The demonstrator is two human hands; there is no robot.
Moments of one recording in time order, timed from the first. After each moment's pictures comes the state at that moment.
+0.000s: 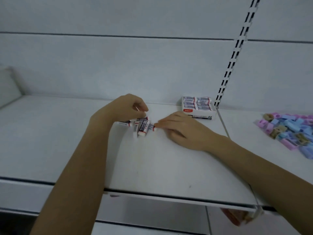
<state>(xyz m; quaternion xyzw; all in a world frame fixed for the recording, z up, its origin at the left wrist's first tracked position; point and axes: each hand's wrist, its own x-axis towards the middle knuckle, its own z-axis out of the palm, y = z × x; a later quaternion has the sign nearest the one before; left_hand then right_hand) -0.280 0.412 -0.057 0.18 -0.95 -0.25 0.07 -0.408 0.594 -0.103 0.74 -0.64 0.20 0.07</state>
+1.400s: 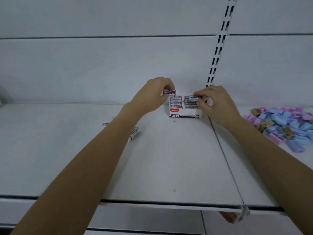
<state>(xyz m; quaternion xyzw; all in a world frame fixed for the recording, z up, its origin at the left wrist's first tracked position) -0.371 0.467 -0.048 0.05 -0.96 -0.19 0.22 -0.495 0.642 -0.088 0.48 -0.79 0.34 0.16</state>
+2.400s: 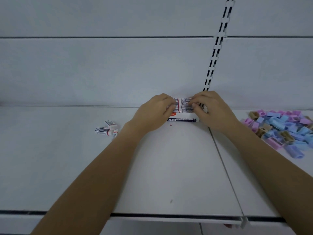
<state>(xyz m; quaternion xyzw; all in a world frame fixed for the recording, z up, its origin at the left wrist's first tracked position) -0.375 0.481 -0.088 0.06 -0.96 -0.16 0.21 -0.498 0.637 -0.092 0.52 -0.79 0.29 0.15</state>
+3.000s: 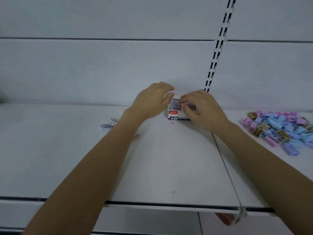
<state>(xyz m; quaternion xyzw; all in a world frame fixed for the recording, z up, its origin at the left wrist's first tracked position) -0.369 0.475 -0.057 0.09 -0.97 -0.11 0.21 -0.469 0.623 -0.079 0.56 -0.77 0.26 0.16</state>
